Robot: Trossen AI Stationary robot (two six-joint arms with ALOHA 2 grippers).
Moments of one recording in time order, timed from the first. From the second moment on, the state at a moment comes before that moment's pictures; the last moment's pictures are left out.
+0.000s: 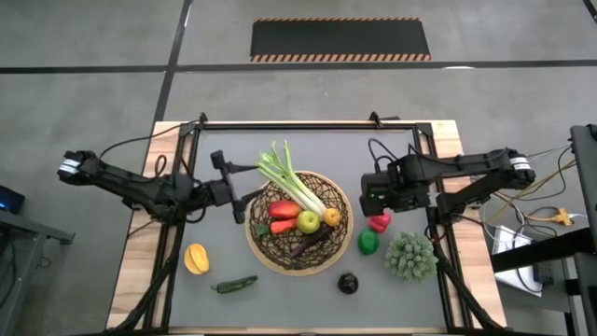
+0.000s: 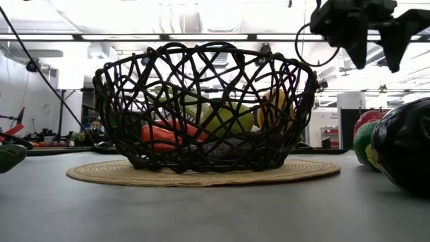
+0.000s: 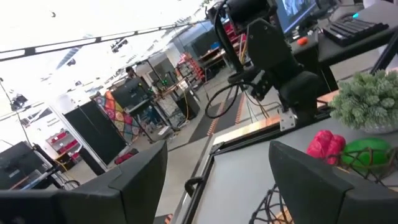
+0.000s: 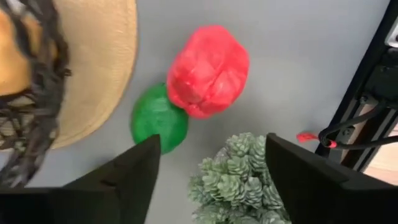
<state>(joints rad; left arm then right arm) -0.26 0.87 0.62 0.39 -0.58 0.58 0.04 1.37 1.22 -1.39 -0.16 1.44</state>
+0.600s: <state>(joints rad) -0.26 0.83 0.58 0.42 -0.58 0.59 -0.01 1.37 0.98 -1.15 -0.18 1.43</state>
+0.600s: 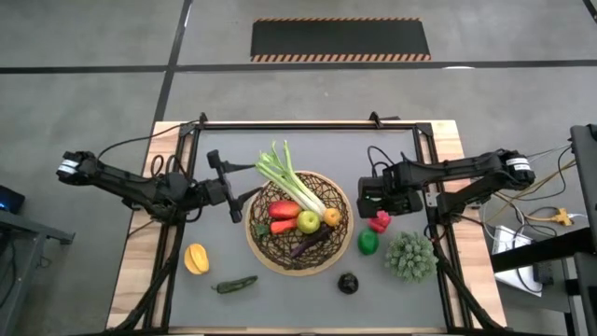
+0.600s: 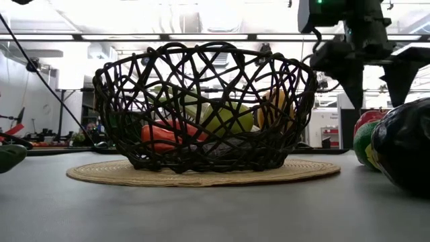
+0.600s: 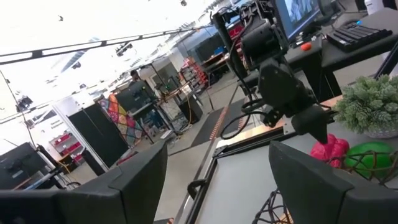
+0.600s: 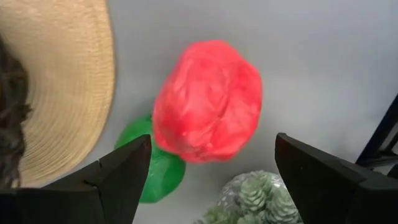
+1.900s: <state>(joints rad) -0.26 0.83 0.57 0.44 -0.58 0.62 -0.02 1.36 0.83 -0.93 -0.20 1.43</state>
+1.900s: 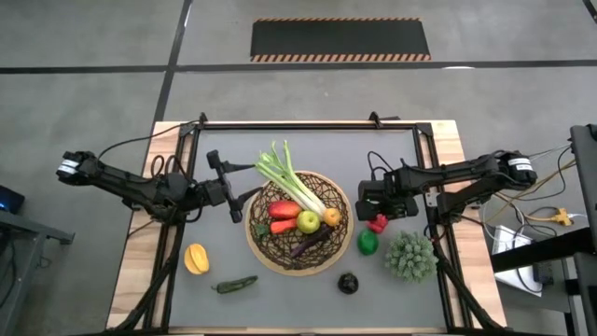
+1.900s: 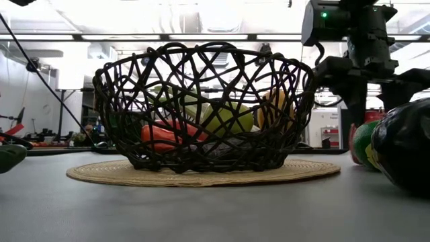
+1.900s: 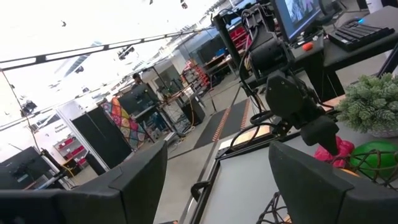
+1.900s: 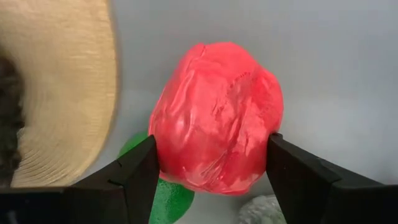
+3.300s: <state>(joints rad) -0.26 1.02 0.59 0.74 -0.46 0.42 0.38 1.07 0.49 0.74 0.55 -0.38</state>
